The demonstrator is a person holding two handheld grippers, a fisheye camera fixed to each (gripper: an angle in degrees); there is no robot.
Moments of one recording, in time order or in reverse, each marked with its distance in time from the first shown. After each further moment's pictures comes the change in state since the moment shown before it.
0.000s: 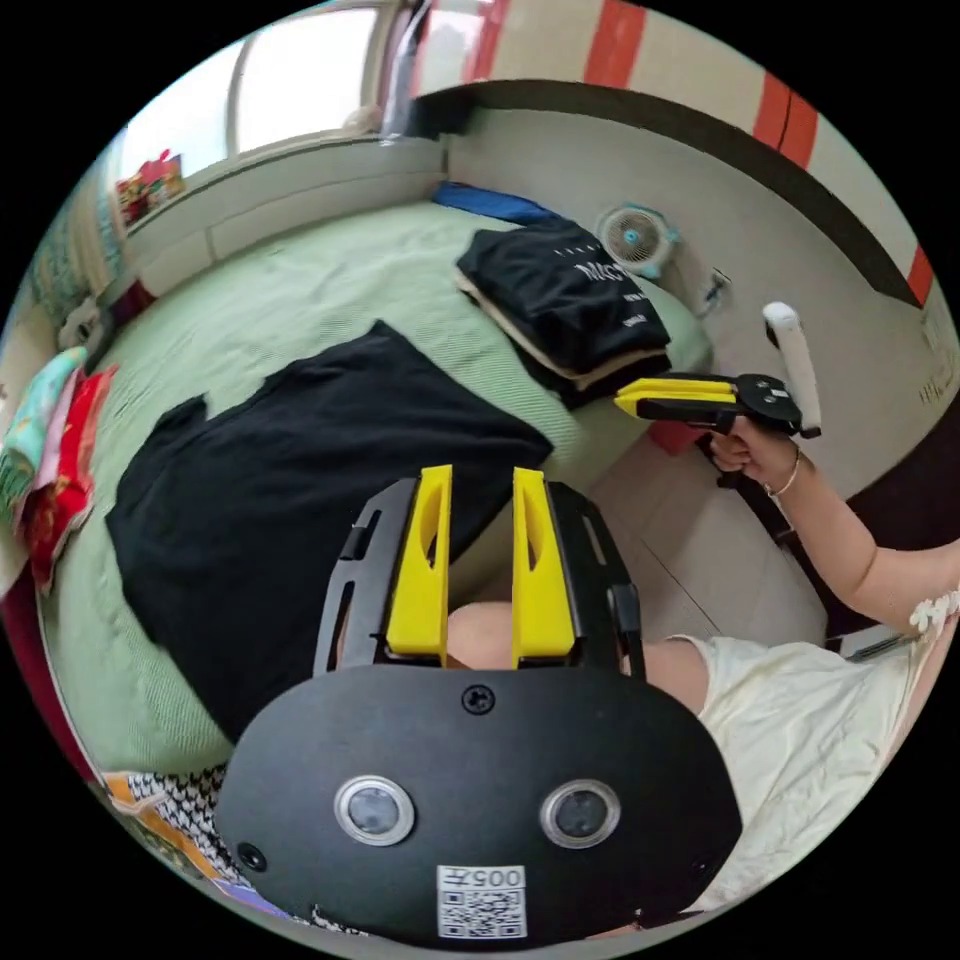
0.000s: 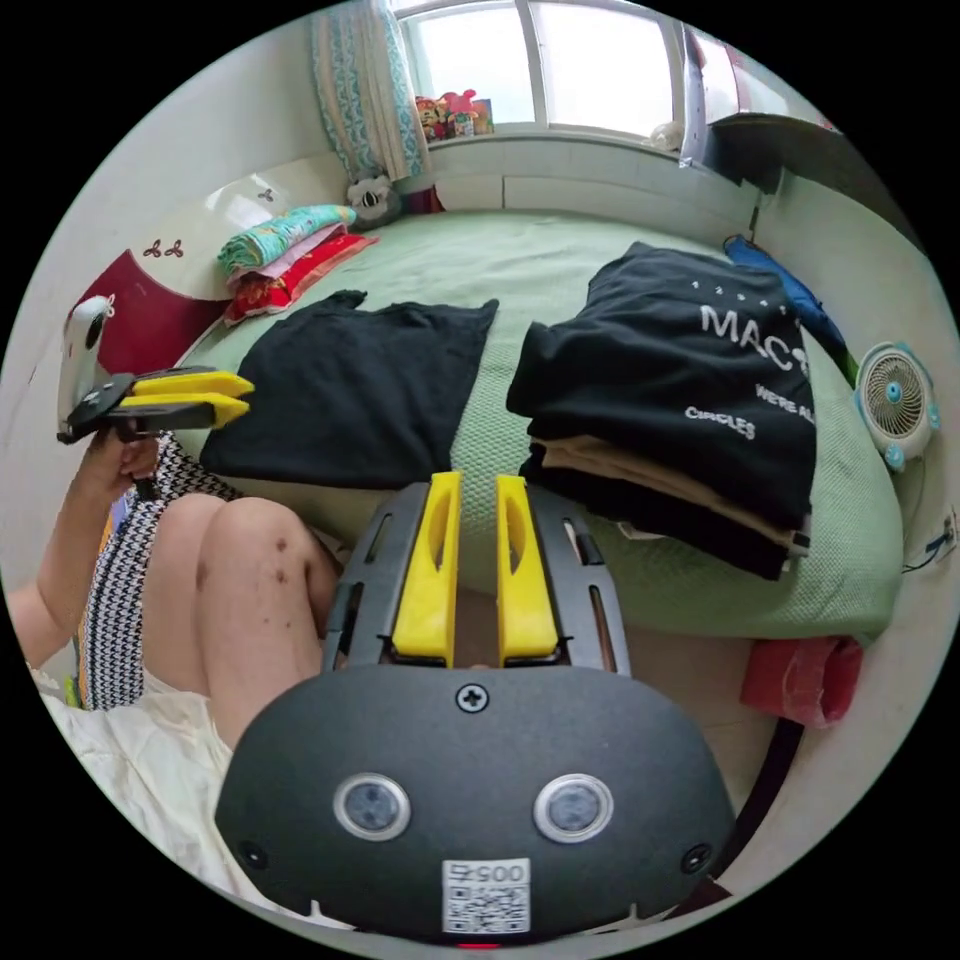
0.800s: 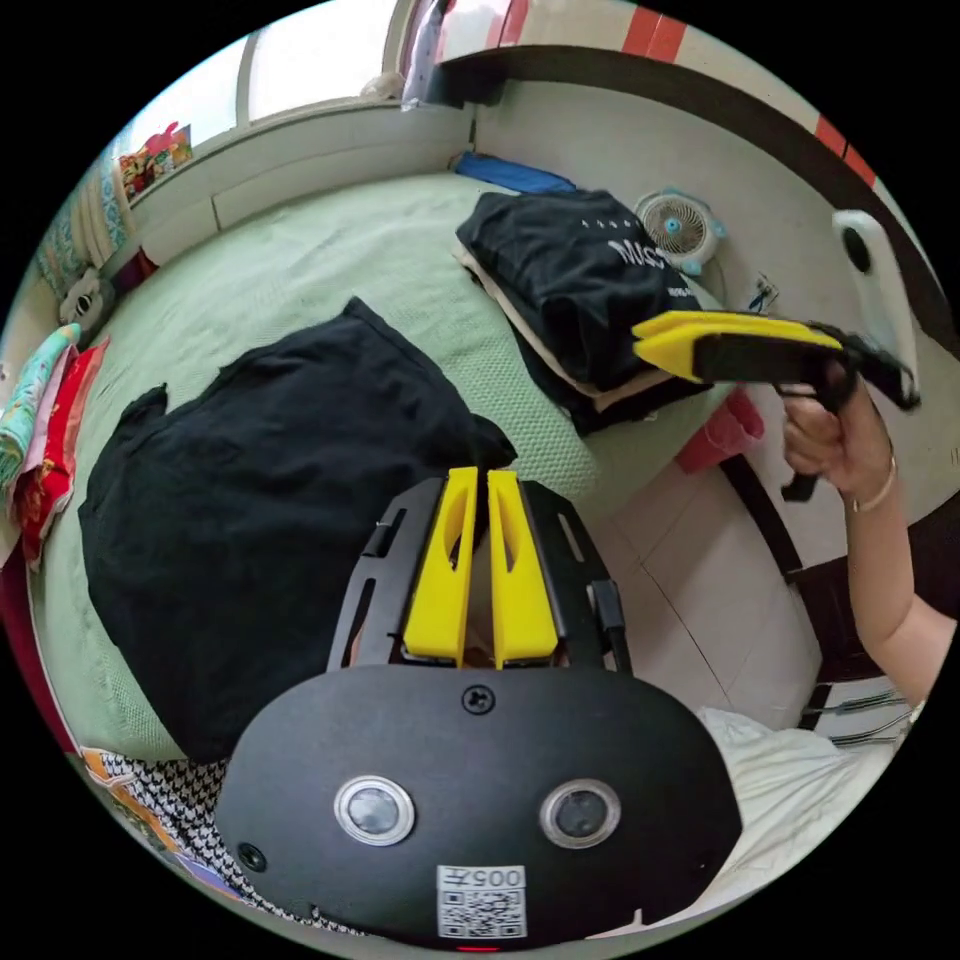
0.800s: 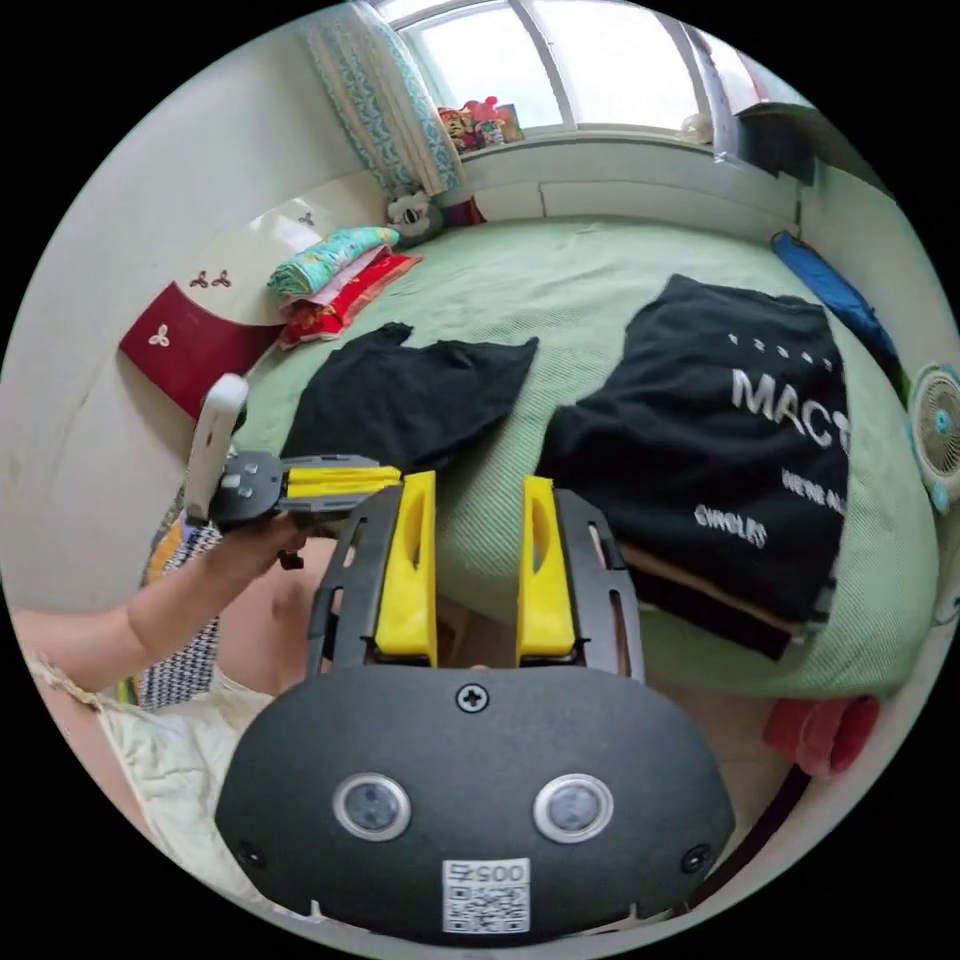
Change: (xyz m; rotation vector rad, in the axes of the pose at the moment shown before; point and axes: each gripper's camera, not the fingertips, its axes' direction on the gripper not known) left arm 0.058 -0.065 0.062 0.029 -0.059 -0.146; right arm 0.071 -0.135 0.044 -0.060 -0.286 -0.007
